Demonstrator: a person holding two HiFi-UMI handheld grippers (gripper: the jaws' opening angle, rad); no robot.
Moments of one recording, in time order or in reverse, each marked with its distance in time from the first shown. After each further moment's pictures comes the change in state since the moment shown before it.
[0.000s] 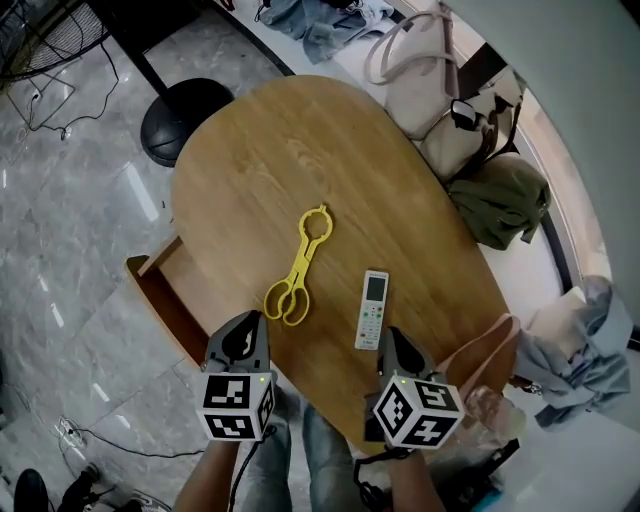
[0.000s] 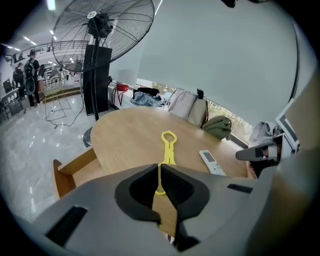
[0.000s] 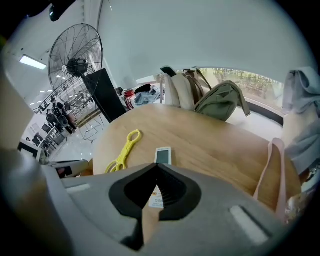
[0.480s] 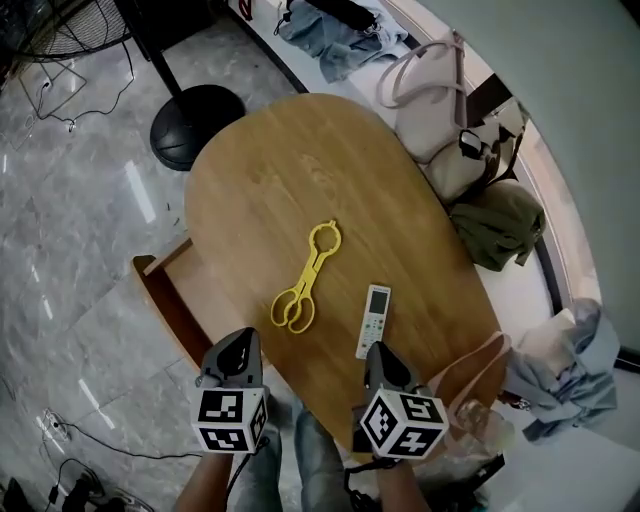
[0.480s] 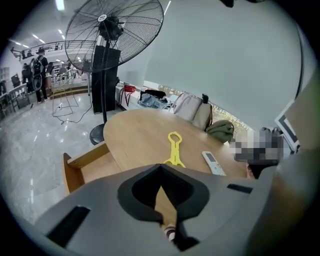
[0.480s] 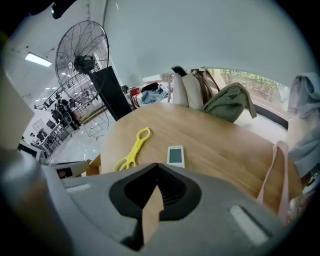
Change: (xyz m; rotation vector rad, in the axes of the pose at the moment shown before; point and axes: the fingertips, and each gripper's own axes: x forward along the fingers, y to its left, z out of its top) left arm -0.025 0.017 -0.008 -0.058 -0.023 0.028; right arm -0.004 0.030 -0.004 -0.043 0.011 0.032
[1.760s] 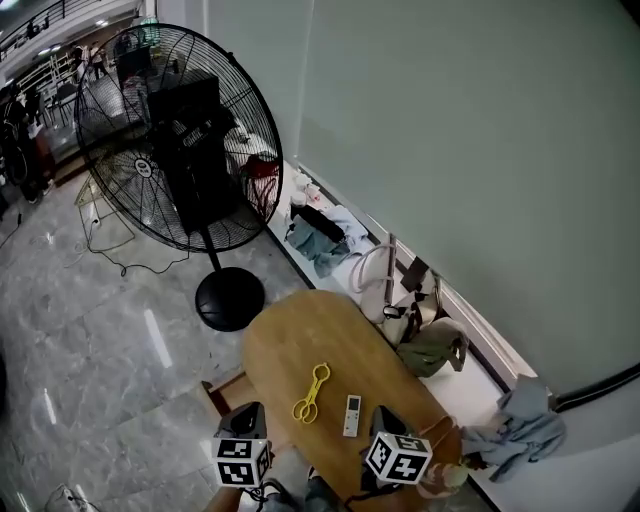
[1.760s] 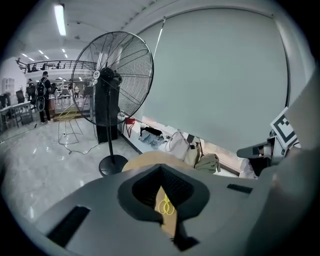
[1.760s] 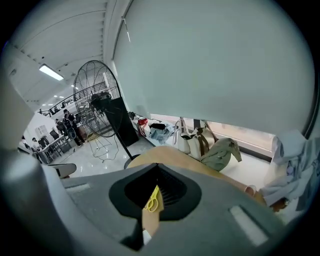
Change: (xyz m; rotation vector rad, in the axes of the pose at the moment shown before) left arm -0.232 -0.029 0.191 0.070 -0.193 0.009; right arm -0.226 0.079 0.165 -0.039 -0.244 0.008
